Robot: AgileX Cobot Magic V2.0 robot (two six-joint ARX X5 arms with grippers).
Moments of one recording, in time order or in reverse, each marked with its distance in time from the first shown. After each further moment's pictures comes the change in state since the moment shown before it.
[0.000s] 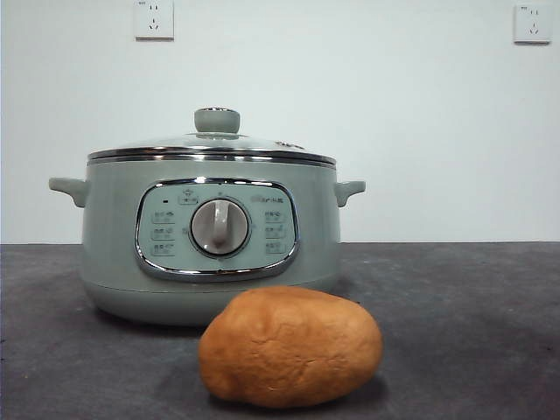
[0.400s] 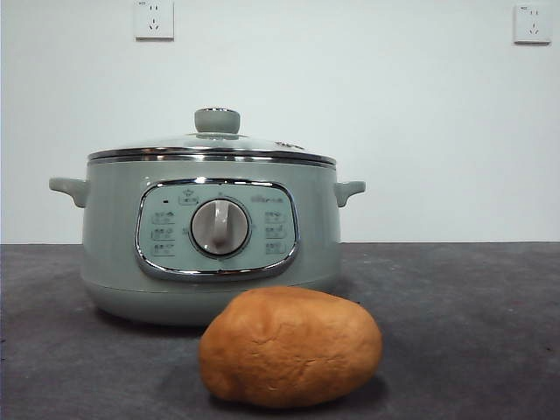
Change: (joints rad) left arm 0.000 0.107 0.143 0.006 0.053 -0.096; right arm 0.000 0.085 0.165 -0.009 -0.066 0.026
